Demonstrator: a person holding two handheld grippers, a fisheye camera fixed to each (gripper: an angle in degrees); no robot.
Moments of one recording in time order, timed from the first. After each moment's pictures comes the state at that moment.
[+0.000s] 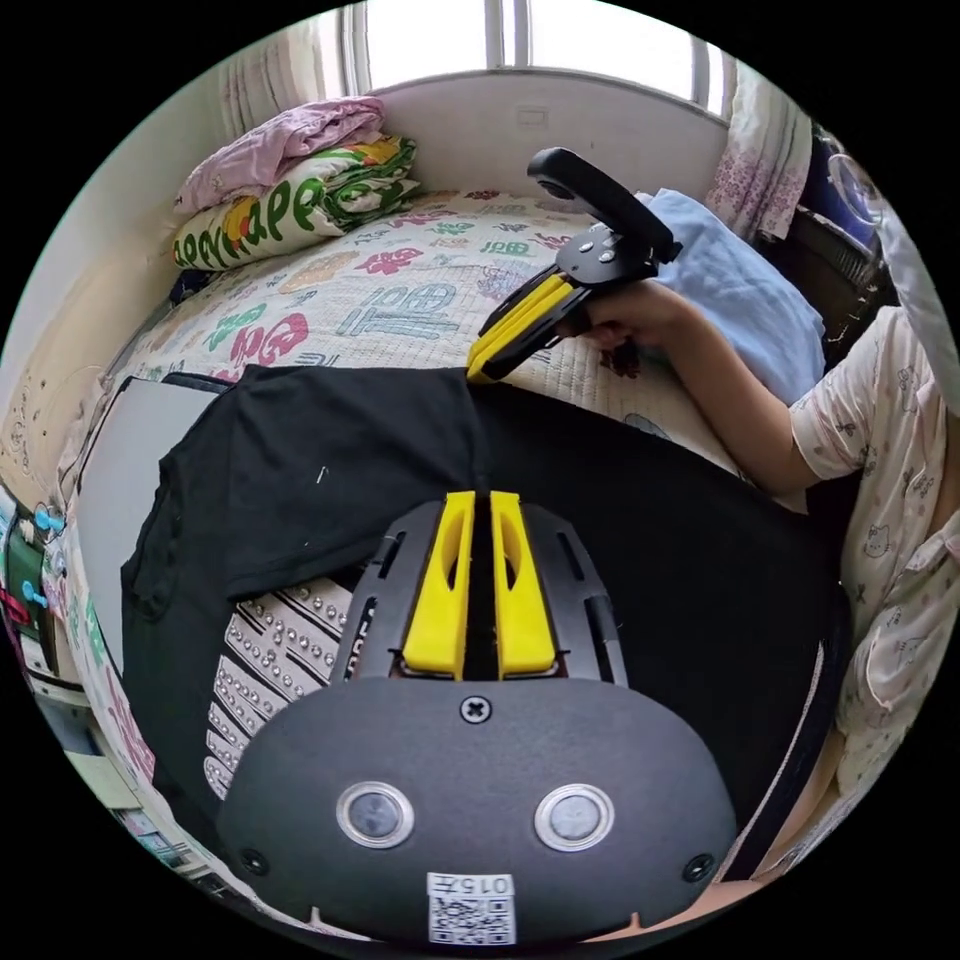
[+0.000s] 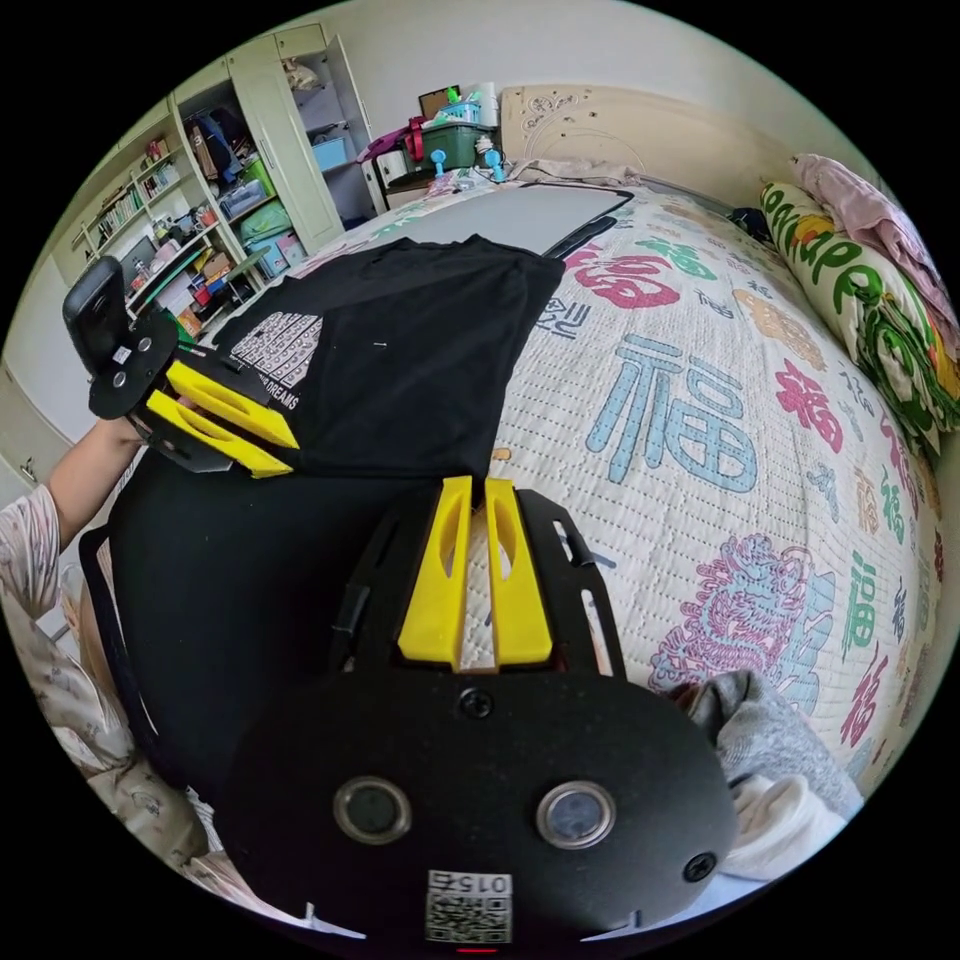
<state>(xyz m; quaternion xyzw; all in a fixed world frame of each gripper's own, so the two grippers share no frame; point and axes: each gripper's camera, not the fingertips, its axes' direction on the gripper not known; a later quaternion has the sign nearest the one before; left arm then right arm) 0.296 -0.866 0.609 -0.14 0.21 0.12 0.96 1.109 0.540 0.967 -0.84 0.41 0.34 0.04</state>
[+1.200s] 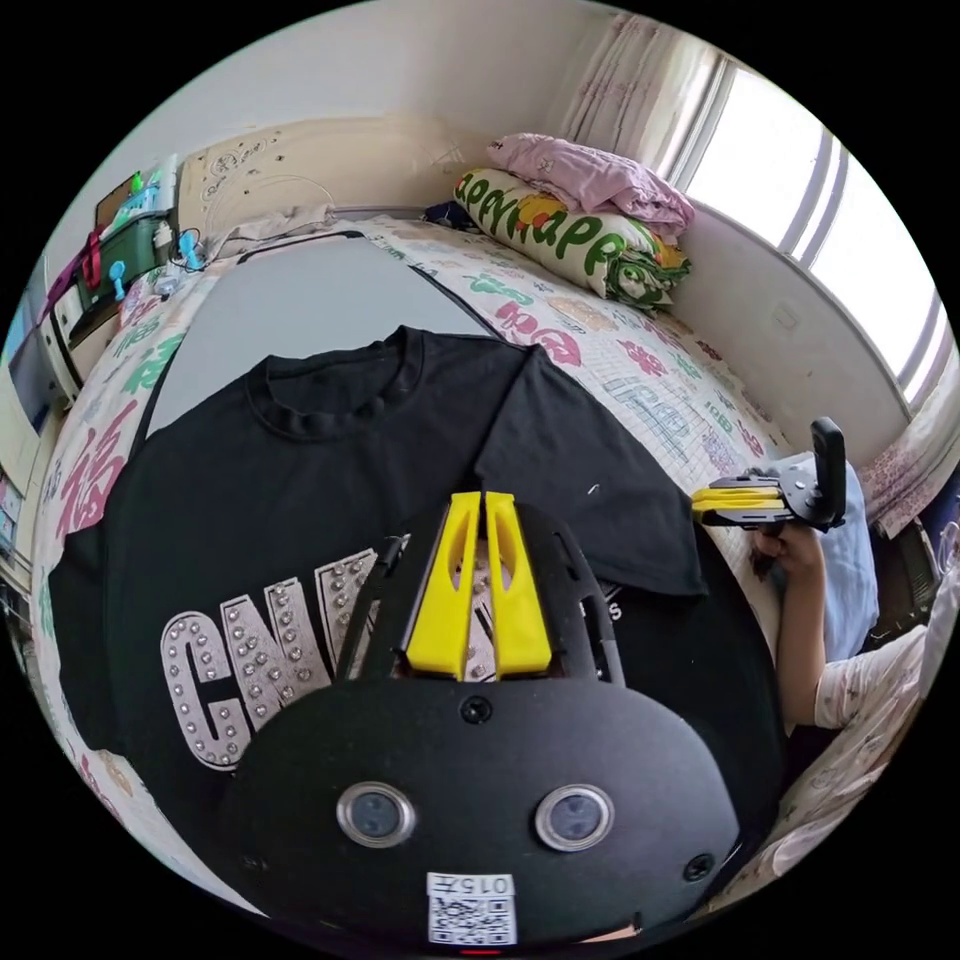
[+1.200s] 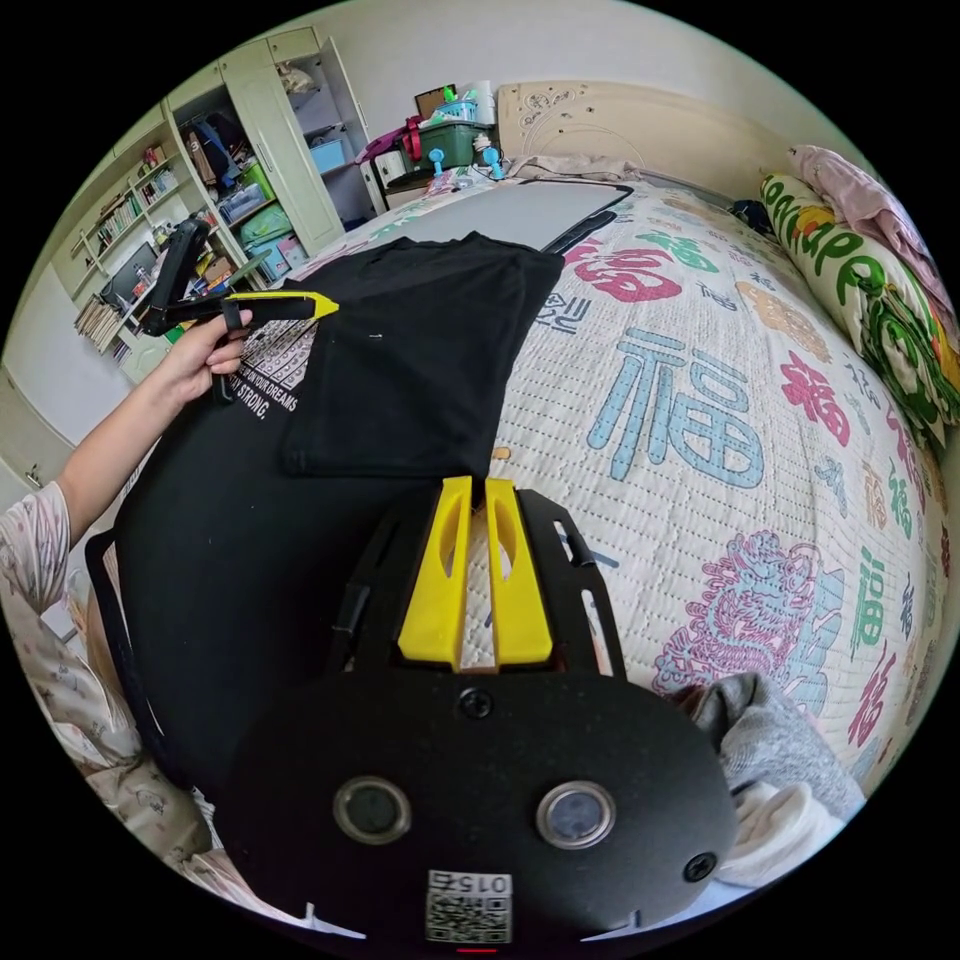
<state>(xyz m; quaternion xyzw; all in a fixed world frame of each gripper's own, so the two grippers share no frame) 0.107 -0.791 0.586 -0.09 0.07 -0.20 0.97 1.149 0.523 1.011 -0.84 0.42 0.36 0.04</state>
